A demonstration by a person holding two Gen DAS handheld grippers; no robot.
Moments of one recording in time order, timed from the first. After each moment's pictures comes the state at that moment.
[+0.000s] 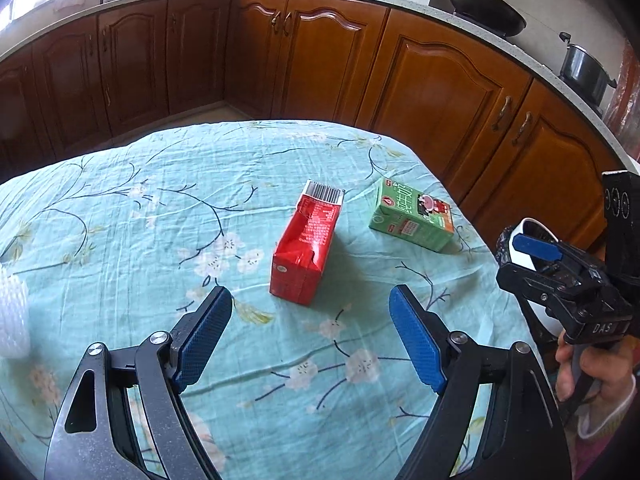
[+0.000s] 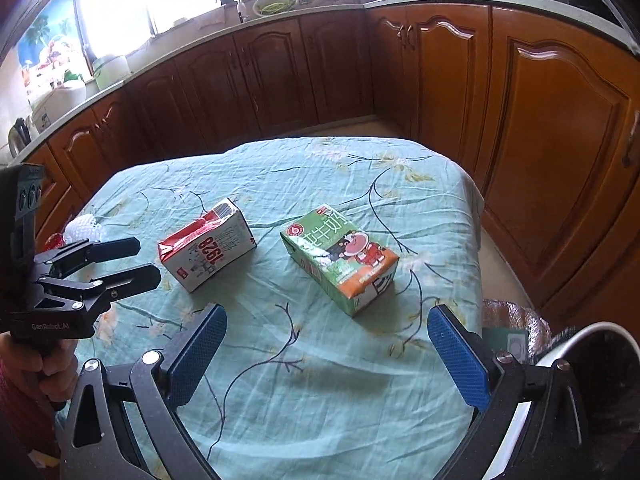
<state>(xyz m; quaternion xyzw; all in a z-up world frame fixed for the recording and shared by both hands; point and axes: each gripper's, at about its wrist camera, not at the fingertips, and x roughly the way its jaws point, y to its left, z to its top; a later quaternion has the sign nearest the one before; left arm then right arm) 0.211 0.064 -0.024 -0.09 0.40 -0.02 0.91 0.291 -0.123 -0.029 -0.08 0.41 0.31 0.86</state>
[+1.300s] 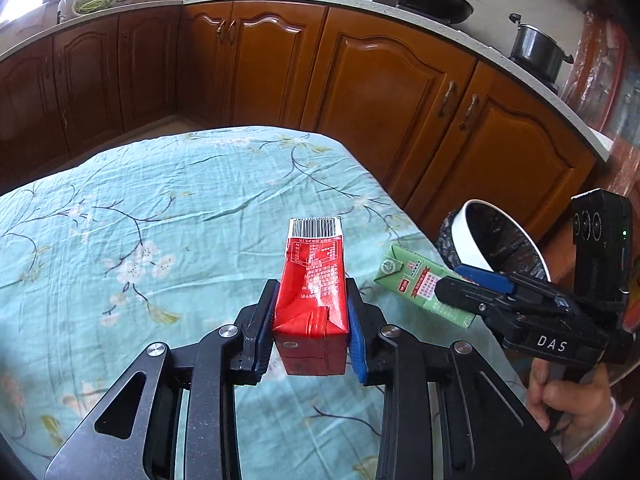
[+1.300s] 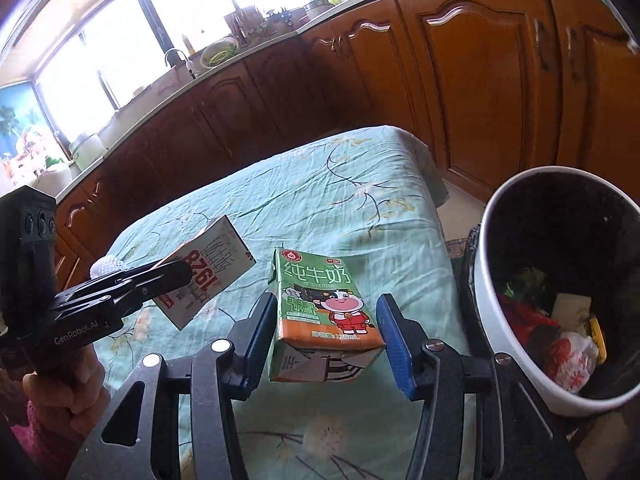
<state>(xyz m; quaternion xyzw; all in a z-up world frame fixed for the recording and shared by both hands) 0.196 0.007 -0.014 -0.07 0.39 -0.11 0.91 0.198 -0.207 -0.039 0.09 0.39 0.25 0.88</state>
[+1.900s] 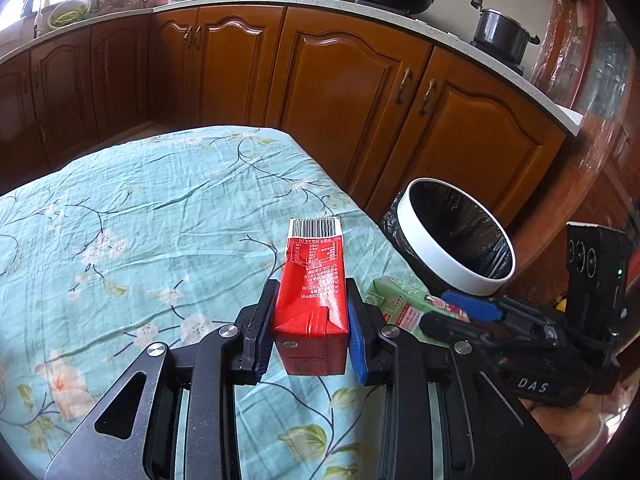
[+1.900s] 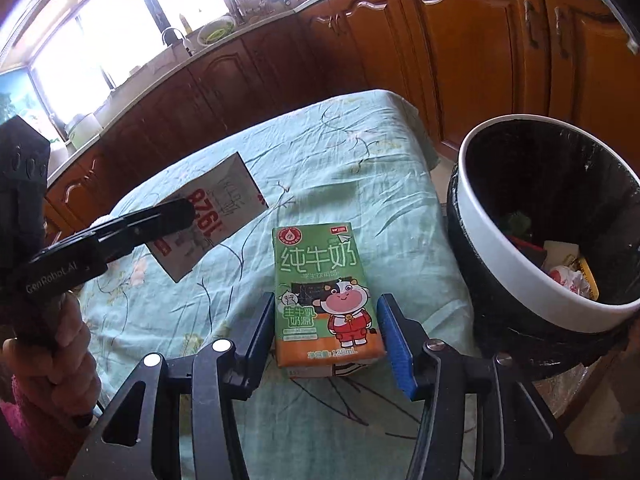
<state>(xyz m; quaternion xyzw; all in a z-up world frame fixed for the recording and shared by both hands) 0.169 -0.035 -0.009 -0.06 0.38 -0.14 0.91 0.162 -0.210 -0.066 0.05 0.43 0.24 0.87</state>
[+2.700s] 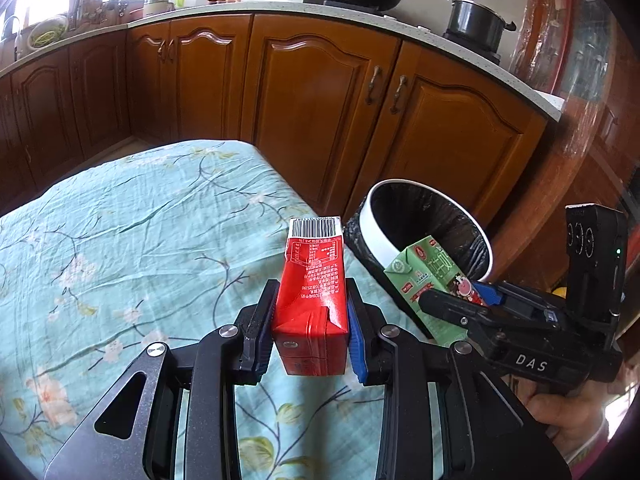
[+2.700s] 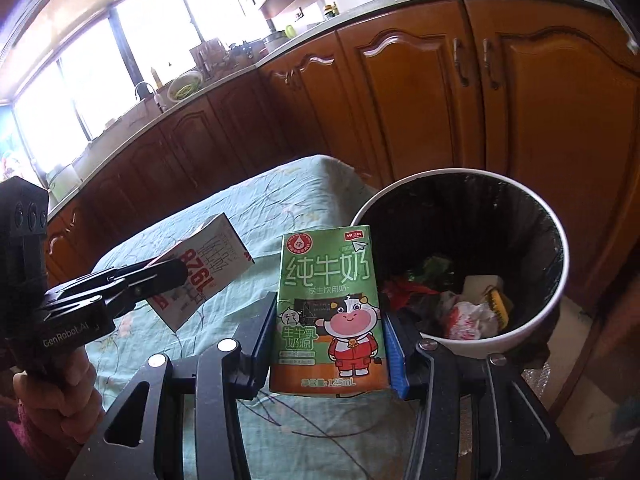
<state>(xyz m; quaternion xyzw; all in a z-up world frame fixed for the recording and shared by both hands) 0.167 -0.083 0.009 -0.04 0.37 -0.17 0.91 0.150 -0.296 -0.019 0.10 0.36 0.17 0.91</state>
